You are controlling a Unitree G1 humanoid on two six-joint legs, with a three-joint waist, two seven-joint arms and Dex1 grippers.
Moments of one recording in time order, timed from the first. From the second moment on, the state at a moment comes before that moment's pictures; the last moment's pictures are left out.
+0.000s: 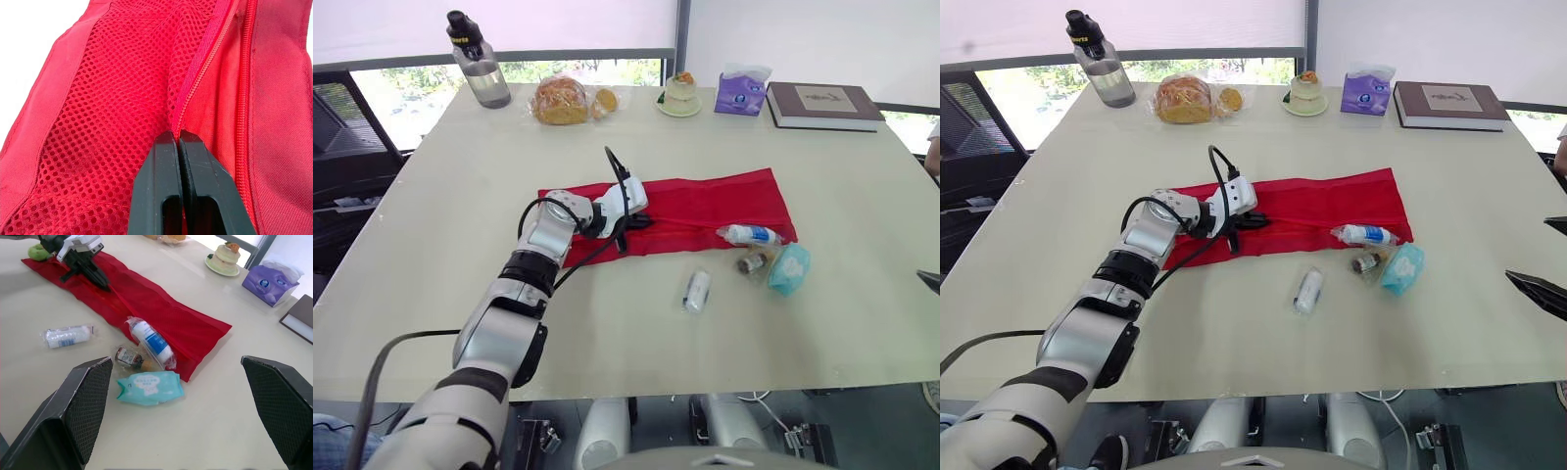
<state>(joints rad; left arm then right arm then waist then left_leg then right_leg) -0.90 0.42 -0.25 0.73 0.10 0.04 -1.04 0.37 -0.99 -1.00 -0.44 0.76 0.54 1.16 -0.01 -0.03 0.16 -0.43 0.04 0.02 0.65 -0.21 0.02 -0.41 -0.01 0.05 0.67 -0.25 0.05</state>
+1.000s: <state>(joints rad) -0.94 0.41 -0.25 0.77 0.13 0.00 -1.01 -0.80 -0.80 0.30 0.60 -0.07 -0.14 1.26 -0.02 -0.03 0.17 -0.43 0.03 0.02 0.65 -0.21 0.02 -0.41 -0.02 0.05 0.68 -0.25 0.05</state>
